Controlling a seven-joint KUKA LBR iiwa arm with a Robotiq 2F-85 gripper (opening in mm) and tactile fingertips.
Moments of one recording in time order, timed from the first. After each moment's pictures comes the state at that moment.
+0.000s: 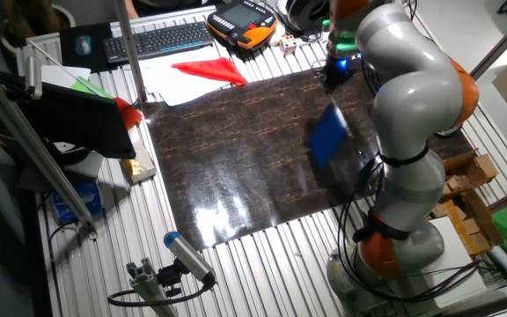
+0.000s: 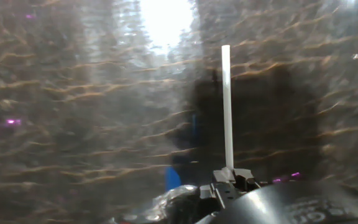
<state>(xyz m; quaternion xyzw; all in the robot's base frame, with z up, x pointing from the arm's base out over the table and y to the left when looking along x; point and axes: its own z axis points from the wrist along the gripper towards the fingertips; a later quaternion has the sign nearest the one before) 0.557 -0.085 0.282 -0.03 -0.99 0.02 0.11</state>
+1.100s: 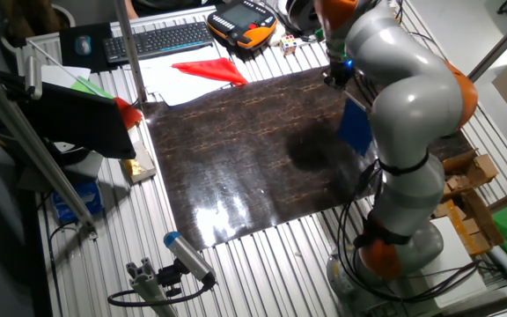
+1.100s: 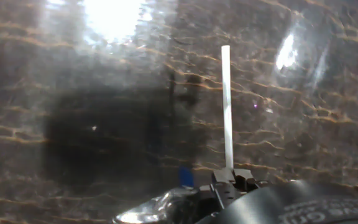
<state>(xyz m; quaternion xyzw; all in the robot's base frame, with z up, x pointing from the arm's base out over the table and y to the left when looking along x) 0.545 -0.090 0.282 0.13 -0.98 0.13 0.08</state>
